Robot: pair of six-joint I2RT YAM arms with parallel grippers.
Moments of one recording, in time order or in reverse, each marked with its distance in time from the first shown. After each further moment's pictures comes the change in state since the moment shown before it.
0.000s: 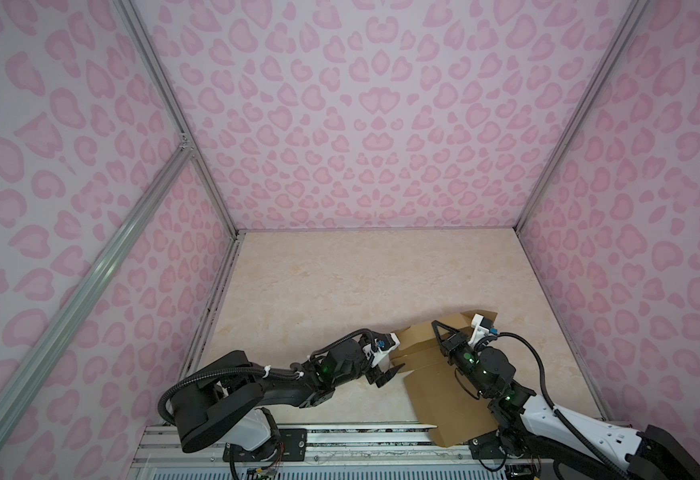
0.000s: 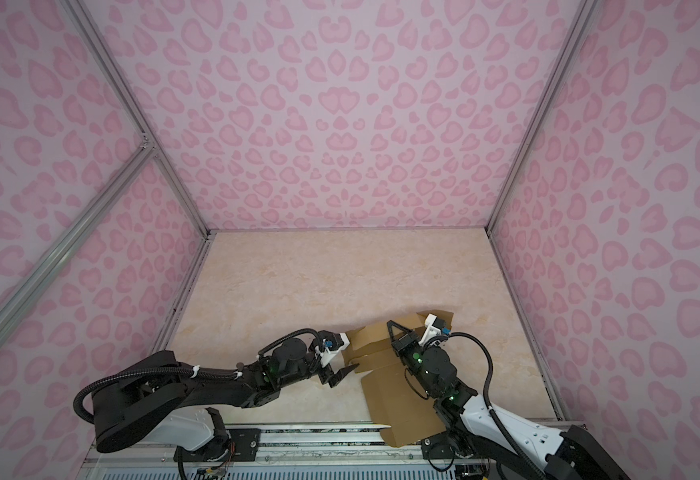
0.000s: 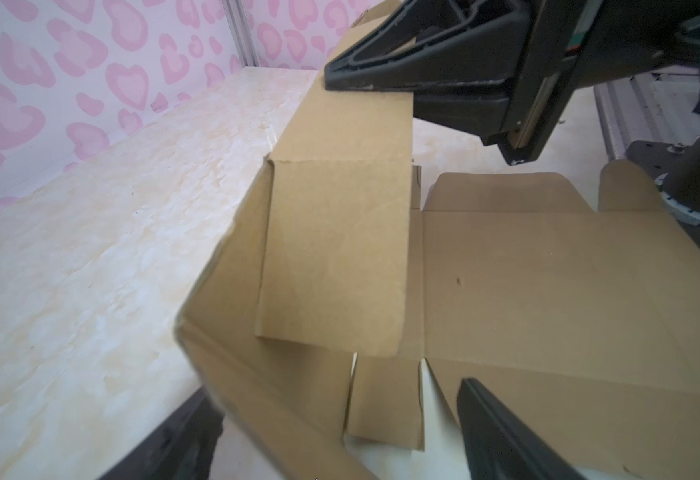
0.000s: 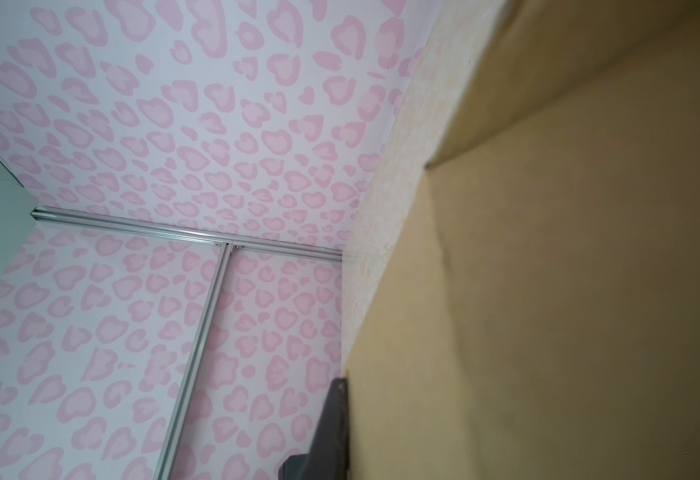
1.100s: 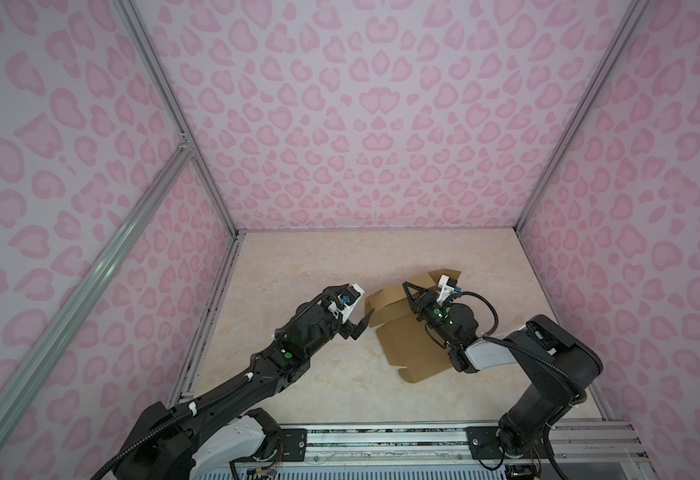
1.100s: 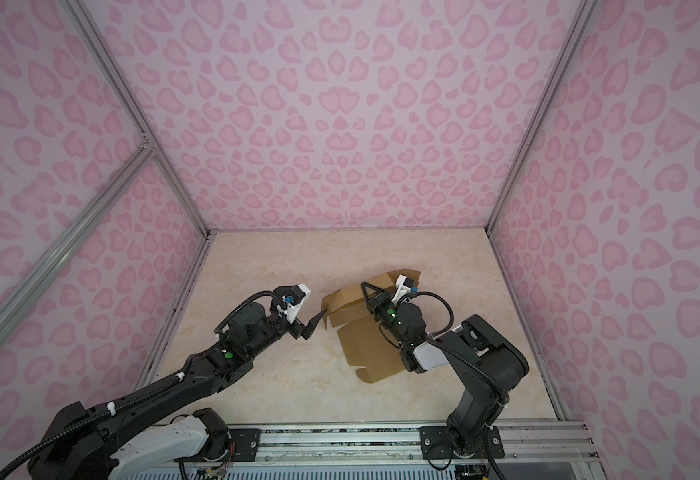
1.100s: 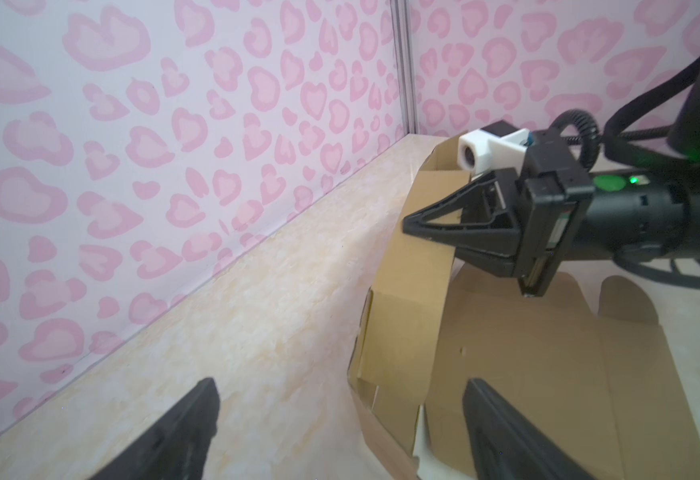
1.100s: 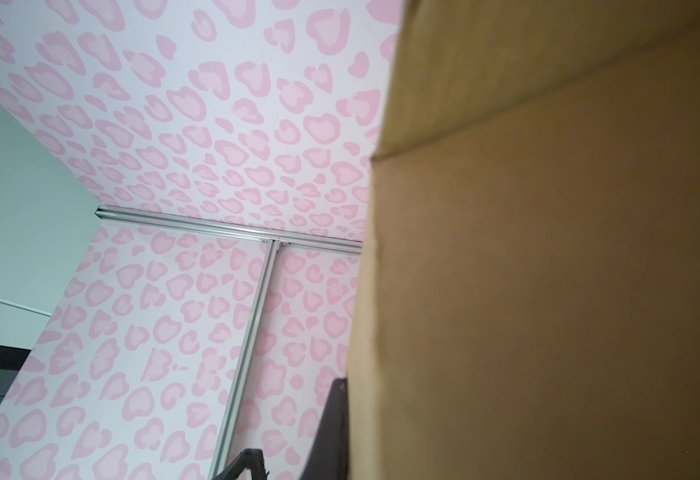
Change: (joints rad) left arm 0.336 -0.371 0.170 -0.404 -0.027 0.111; right arm -0.162 0.806 0.385 0.586 -0.261 0.044
